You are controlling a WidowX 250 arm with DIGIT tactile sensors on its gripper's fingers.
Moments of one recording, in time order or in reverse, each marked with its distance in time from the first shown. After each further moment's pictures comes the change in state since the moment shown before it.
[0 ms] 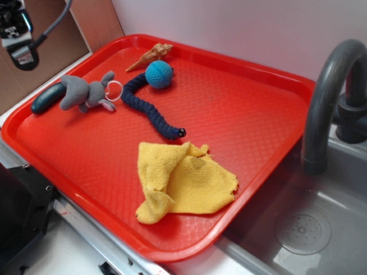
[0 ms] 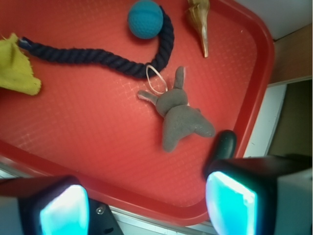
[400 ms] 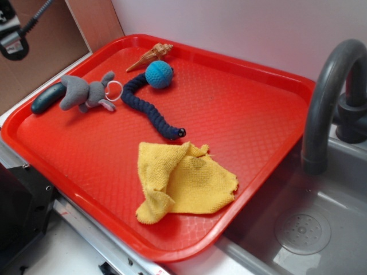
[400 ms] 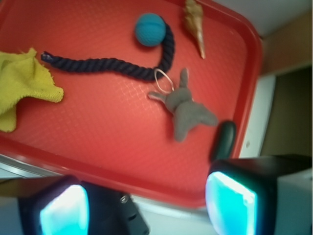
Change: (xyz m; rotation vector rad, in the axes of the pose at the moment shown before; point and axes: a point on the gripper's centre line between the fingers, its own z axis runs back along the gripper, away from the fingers) arm -0.006 -0.016 0.030 0.014 -0.063 0.051
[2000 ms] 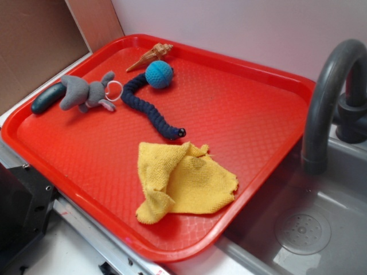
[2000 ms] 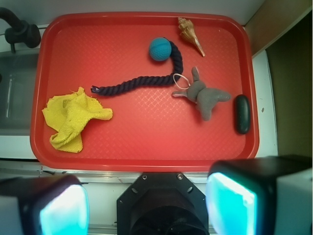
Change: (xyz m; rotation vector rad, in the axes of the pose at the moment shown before) arm -0.017 -0.057 0.073 -0.101 -0.101 0.334
